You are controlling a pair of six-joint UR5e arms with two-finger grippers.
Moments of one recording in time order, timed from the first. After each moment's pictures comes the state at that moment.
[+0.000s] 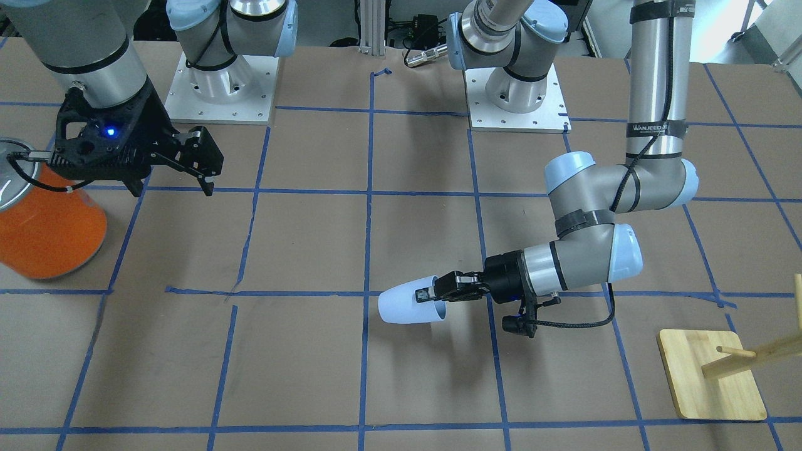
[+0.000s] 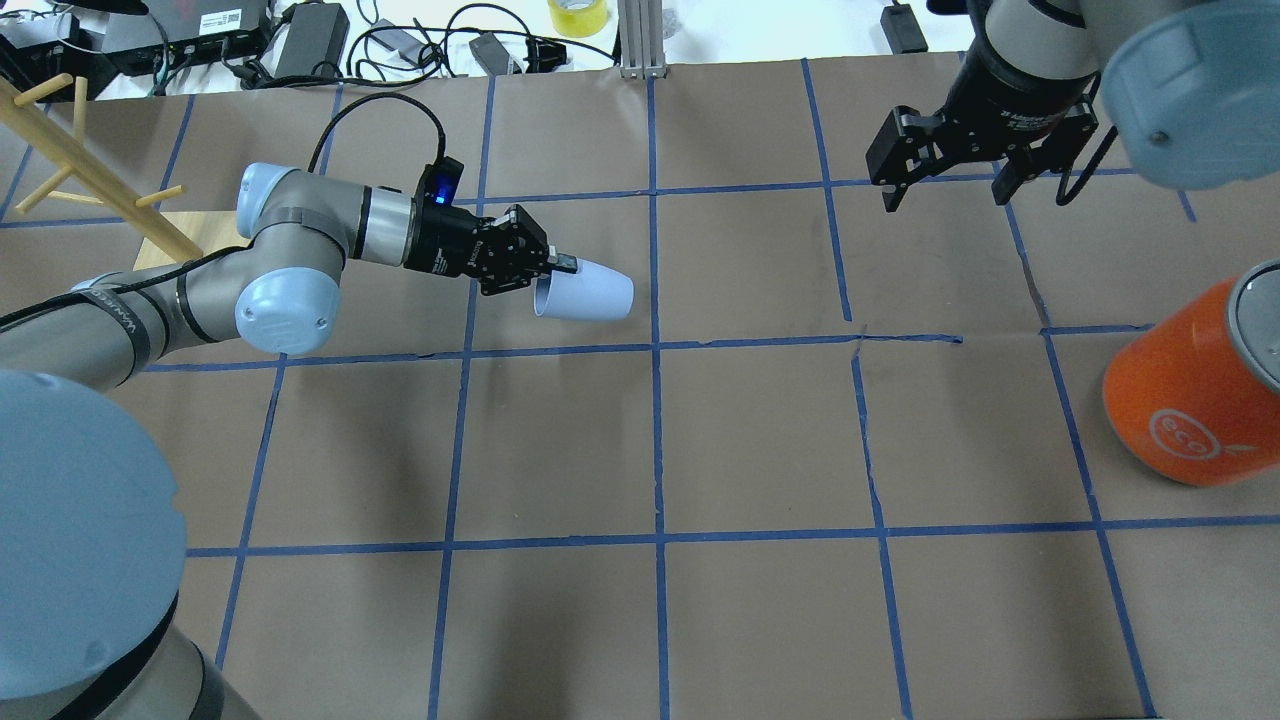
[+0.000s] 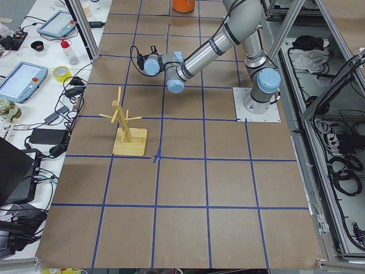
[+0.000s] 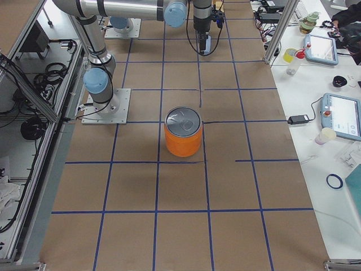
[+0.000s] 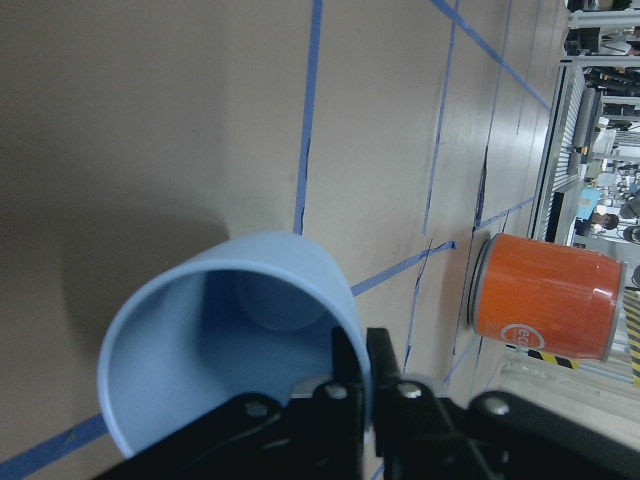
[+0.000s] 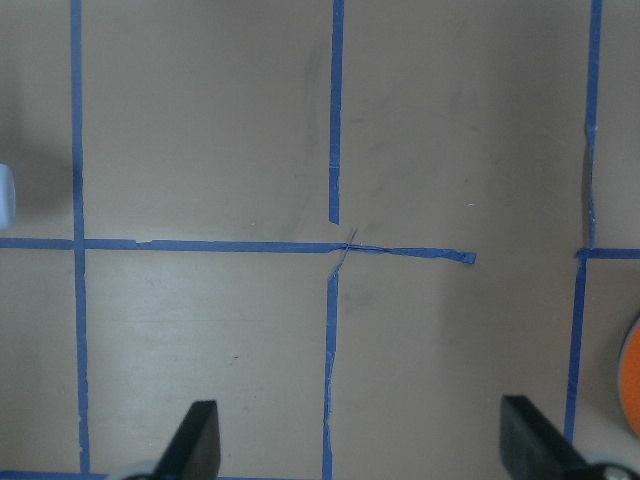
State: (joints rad) left arm -1.43 -2.05 -1.85 -0.99 0.53 0.00; right arm 1.54 -1.53 1.59 -1.70 -1.55 -0.06
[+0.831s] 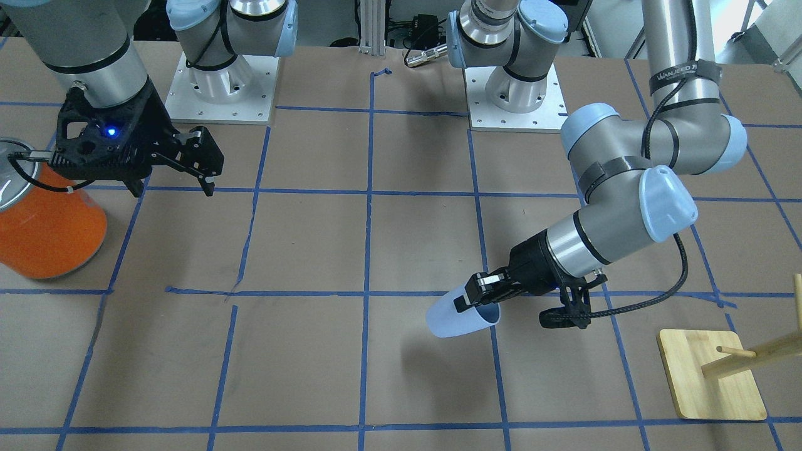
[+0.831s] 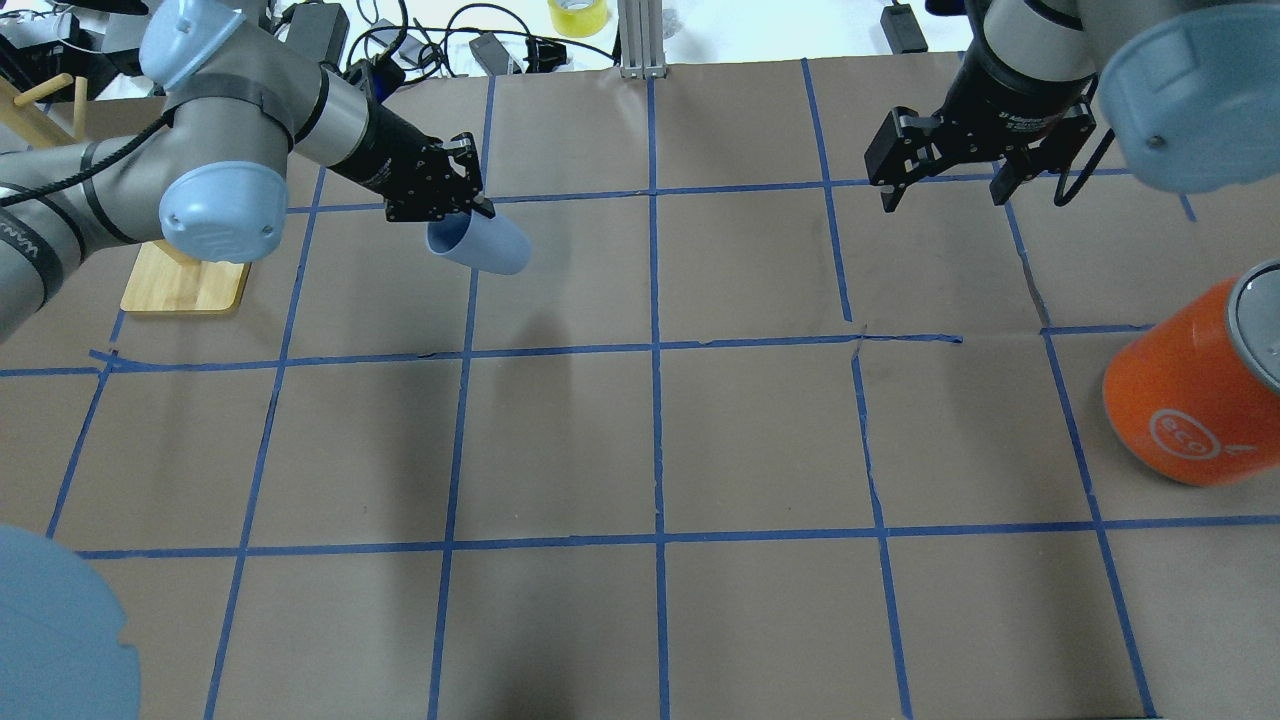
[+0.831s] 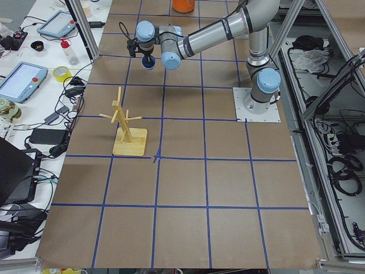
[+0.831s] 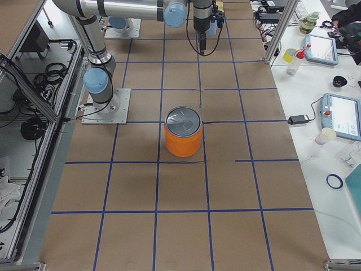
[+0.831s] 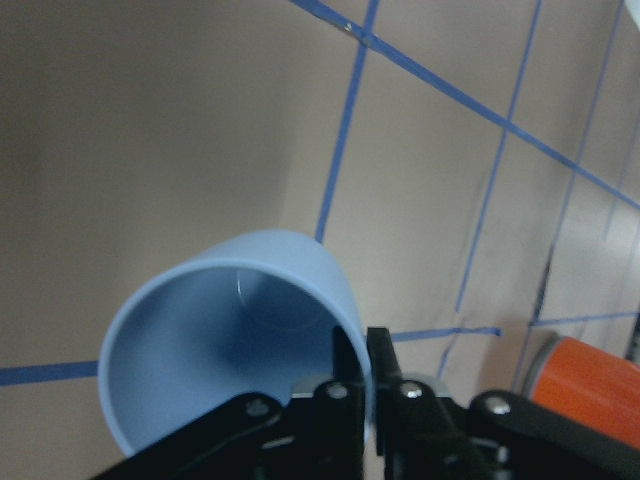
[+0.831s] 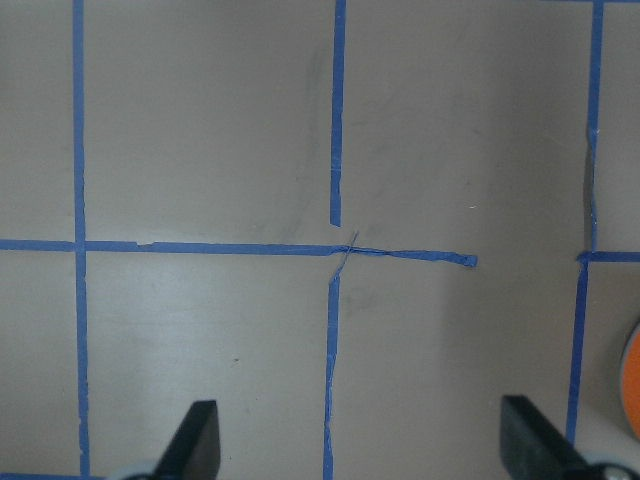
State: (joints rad) left arm -1.46 -1.91 -1.65 -1.05 1.16 -0.16; right arm 1.54 -1.53 1.60 -1.71 -1.55 -0.06
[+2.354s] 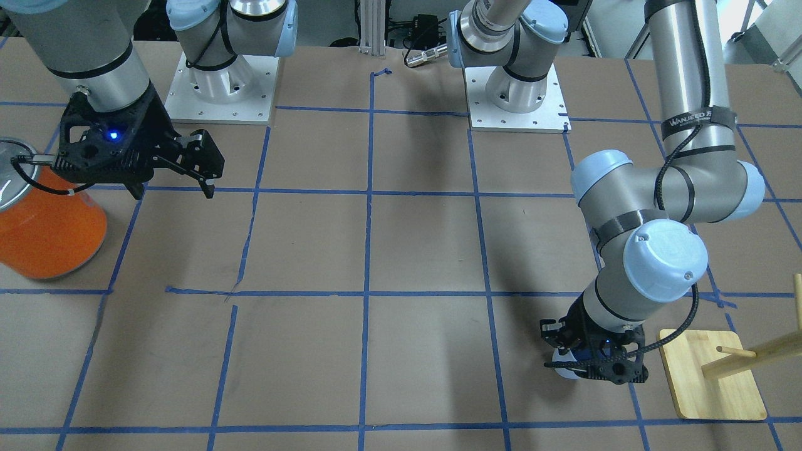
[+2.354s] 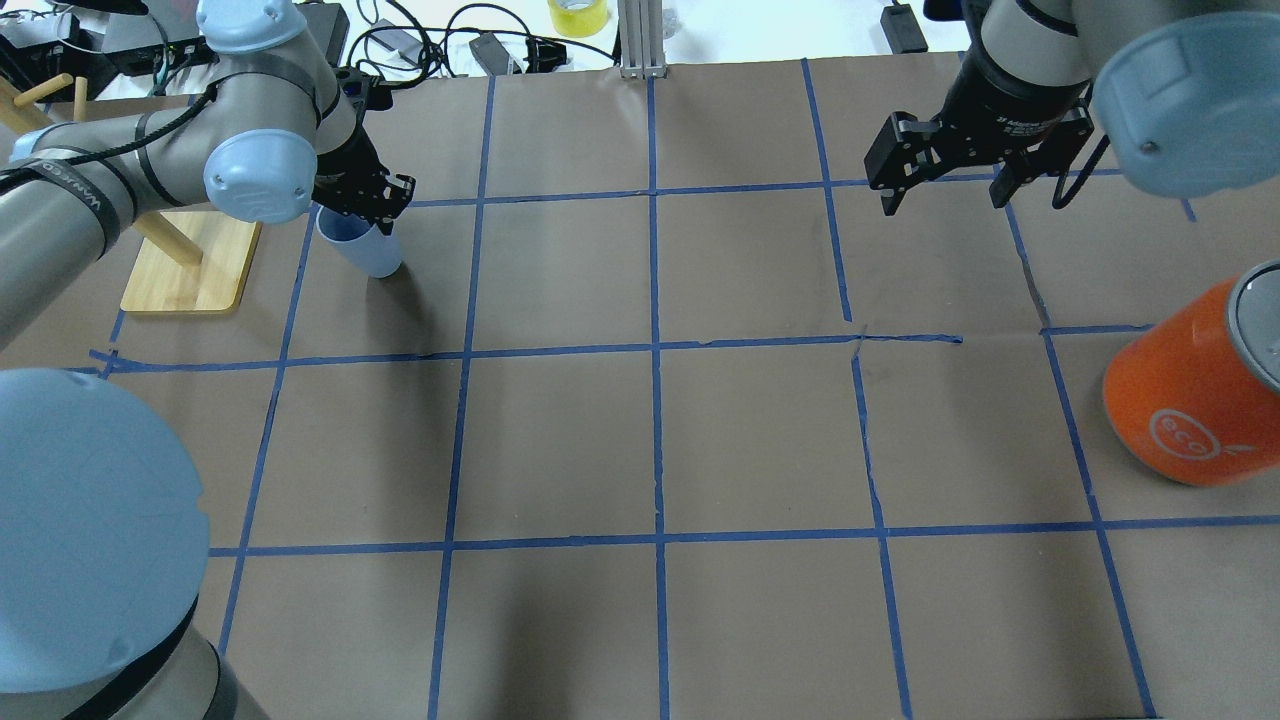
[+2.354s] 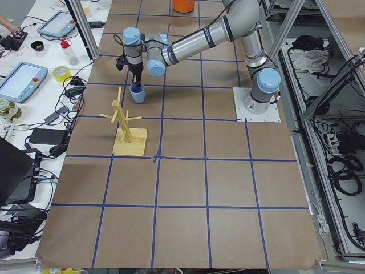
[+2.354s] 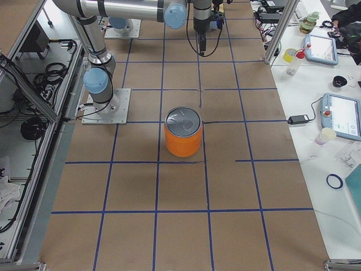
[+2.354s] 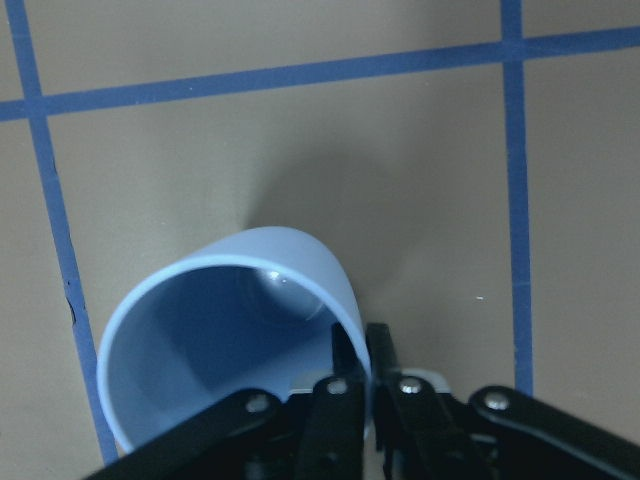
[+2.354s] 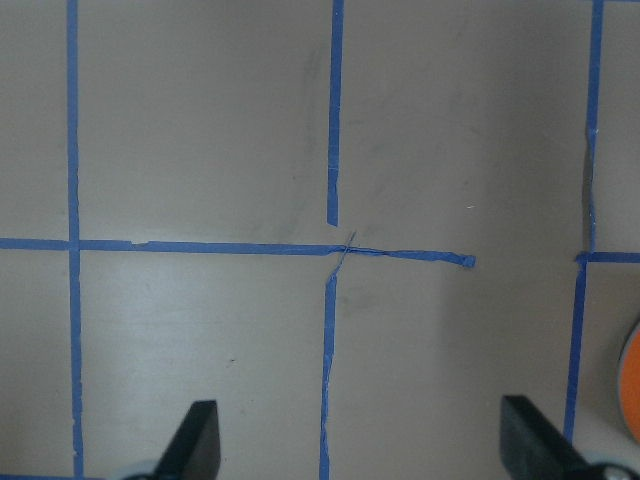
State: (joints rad) left arm -1.46 -2.09 -1.52 -1.05 1.60 0.20; right arm 1.54 -1.53 1.61 -1.72 -1.56 -0.06
